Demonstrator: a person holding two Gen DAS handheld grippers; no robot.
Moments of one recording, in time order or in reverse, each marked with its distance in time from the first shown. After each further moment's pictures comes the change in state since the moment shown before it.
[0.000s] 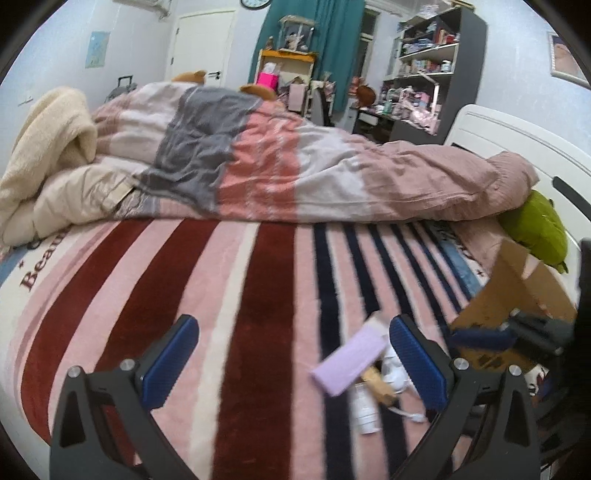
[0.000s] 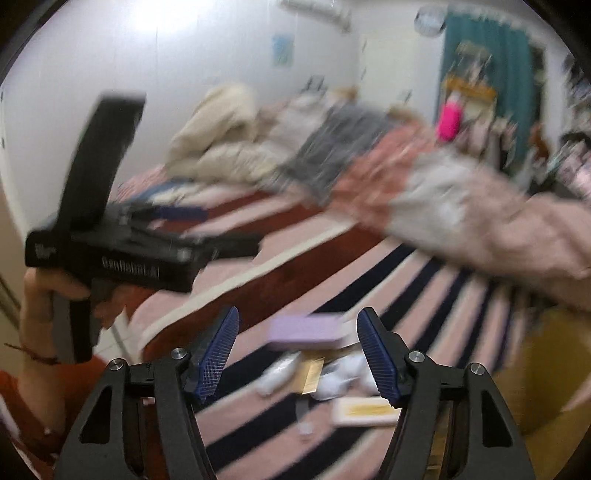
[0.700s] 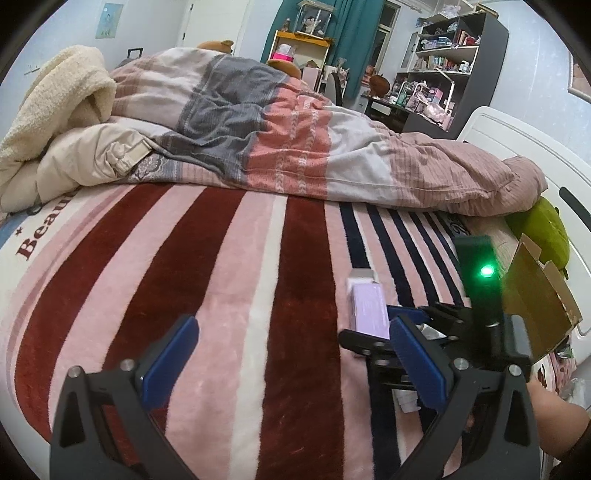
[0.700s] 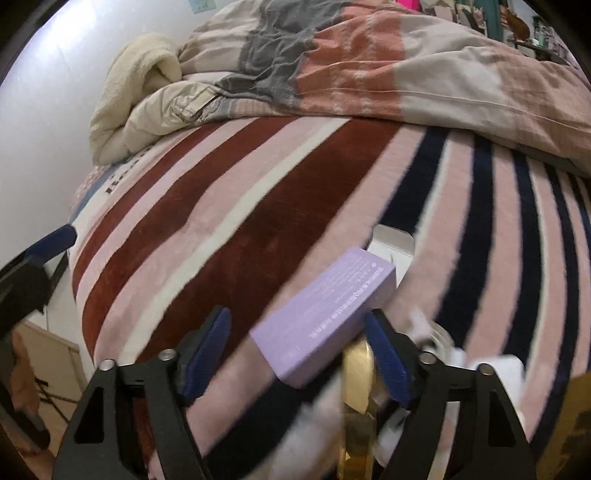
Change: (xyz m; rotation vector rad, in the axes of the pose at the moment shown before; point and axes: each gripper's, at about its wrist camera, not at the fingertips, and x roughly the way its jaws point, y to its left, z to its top) left arm 0.011 0.057 -0.015 -0.070 0.069 -0.032; right arm 0.154 -0.039 0.014 0.295 0.202 -0.032
